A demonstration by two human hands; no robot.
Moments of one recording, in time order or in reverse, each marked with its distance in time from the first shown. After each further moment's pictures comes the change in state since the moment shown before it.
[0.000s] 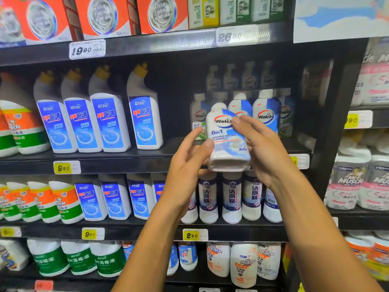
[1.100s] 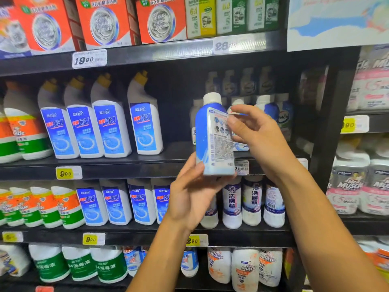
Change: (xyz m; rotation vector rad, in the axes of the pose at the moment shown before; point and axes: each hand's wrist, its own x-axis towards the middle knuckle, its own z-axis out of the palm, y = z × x) left_hand -0.002 -0.037 -0.004 -0.636 -0.332 -0.016; right_hand 0.005 -0.023 0.006 -0.363 -0.052 -0.299
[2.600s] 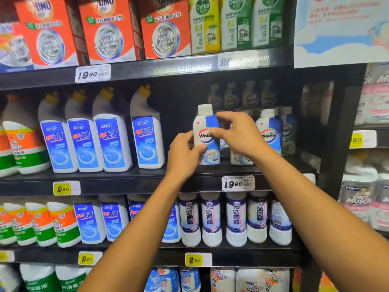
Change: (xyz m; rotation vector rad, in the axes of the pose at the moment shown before) left_hand 0.107 0.046 -0.052 1.457 0.456 0.154; right_hand 0.082 0.026 0.019 -0.720 -0.088 -0.122
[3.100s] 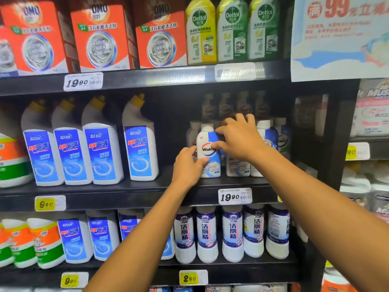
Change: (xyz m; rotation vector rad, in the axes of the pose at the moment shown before) left_hand 0.026 -0.024 0.034 0.106 -0.093 -0.014; right_hand 0.035 0.027 -0.005 -0.866 -0.090 -0.164
